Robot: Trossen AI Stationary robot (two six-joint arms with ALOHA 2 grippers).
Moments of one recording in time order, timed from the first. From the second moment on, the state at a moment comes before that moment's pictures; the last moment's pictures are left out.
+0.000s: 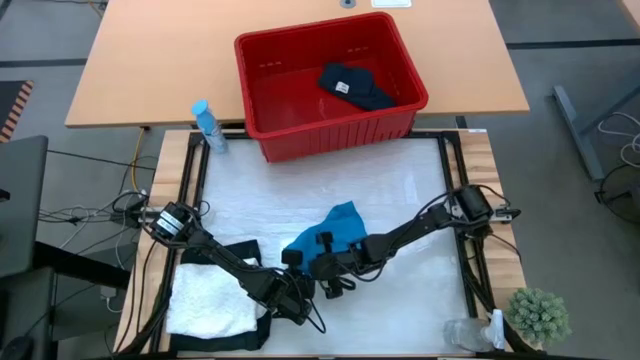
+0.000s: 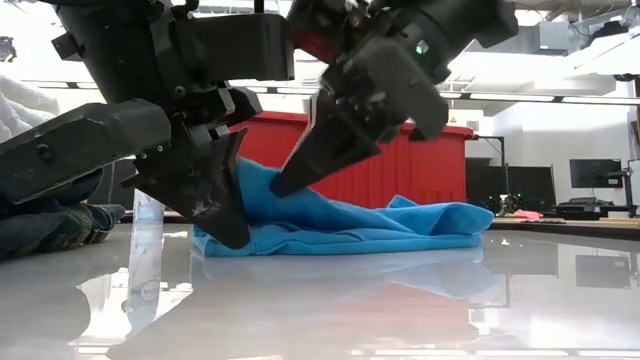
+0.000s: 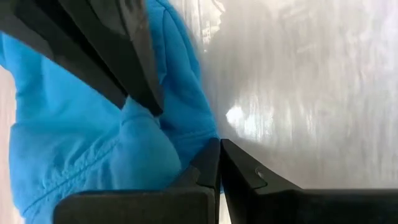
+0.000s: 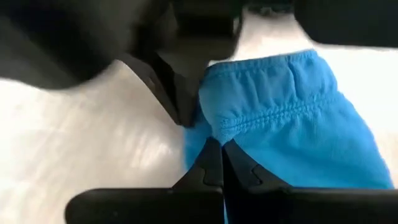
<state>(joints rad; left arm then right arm) -0.53 2.03 1.32 -0.57 -0.53 -0.35 0.33 1.98 1.26 -0.06 0.26 -0.03</state>
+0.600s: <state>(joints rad) -0.53 2.03 1.41 -0.67 -0.52 -0.32 0.35 1.98 1.26 -0.07 0.18 0.00</state>
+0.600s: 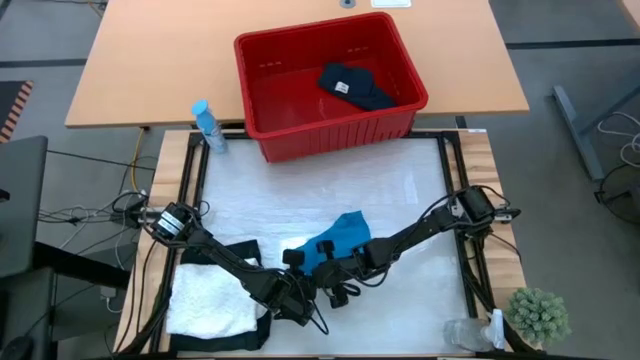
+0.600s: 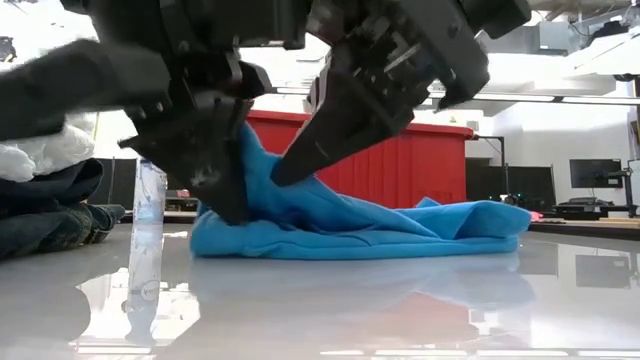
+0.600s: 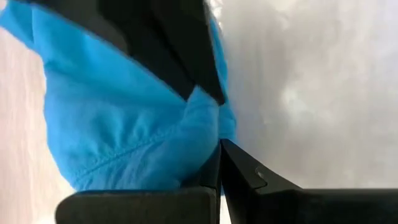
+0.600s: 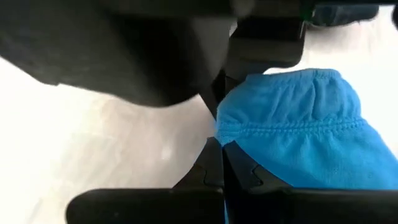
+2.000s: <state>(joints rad) -0.53 1.82 1.50 -0.73 -0.30 -0.20 0.35 1.99 1.23 -0.09 0.16 -0.01</state>
